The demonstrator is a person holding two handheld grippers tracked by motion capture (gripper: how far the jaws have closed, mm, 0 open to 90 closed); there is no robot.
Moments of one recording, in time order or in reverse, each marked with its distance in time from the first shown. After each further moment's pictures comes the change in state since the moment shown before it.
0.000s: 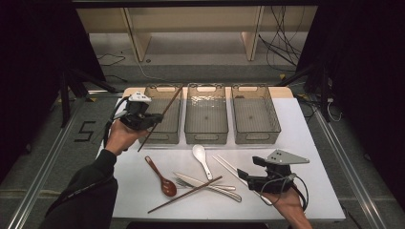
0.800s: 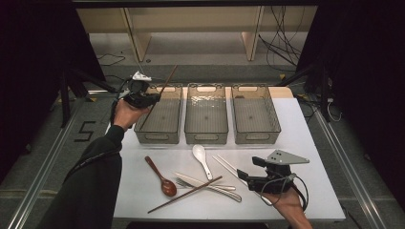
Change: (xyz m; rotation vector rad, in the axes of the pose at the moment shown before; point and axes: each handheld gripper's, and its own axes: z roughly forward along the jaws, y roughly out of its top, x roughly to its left) left arm 0.052 0.032 0.041 -0.038 0.108 -0.040; right arm 0.000 -0.001 0.000 0.000 0.010 0.007
